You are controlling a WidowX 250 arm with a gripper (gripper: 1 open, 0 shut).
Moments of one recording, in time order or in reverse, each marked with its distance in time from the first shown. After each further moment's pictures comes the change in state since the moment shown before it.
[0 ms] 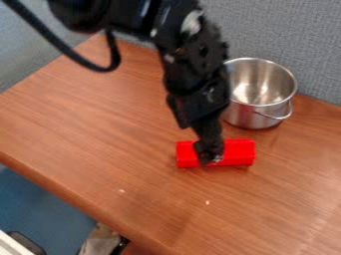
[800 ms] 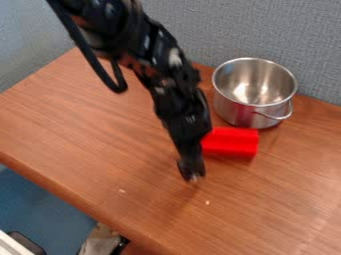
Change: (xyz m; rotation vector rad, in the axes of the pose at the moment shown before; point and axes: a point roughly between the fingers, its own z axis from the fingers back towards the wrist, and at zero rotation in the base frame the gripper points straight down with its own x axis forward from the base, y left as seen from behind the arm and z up) arm -0.015 0.002 -0.064 -0.099 0.048 -0.160
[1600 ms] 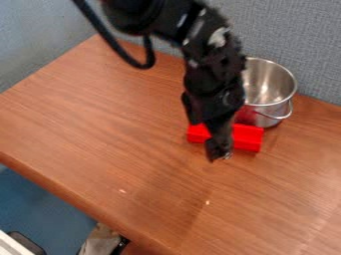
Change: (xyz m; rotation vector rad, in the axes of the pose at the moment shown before) arm 0.034 0.006 0.052 0.150 0.021 0.100
